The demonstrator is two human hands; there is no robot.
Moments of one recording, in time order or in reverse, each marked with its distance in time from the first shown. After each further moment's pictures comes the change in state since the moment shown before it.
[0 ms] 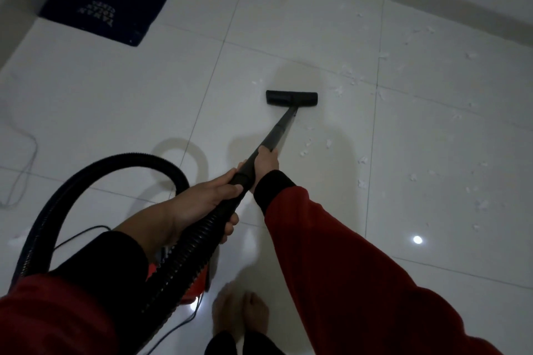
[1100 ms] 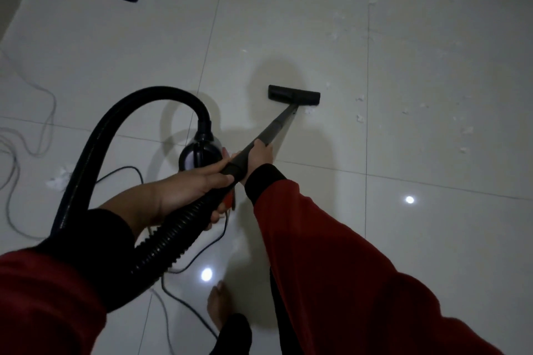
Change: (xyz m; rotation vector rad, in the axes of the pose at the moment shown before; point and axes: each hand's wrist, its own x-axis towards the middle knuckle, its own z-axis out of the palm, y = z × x) left_hand -0.140 -0.161 -0.035 0.228 -0.055 -0.061; right_hand -0.139 0.190 -0.047 0.031 0.101 -0.057
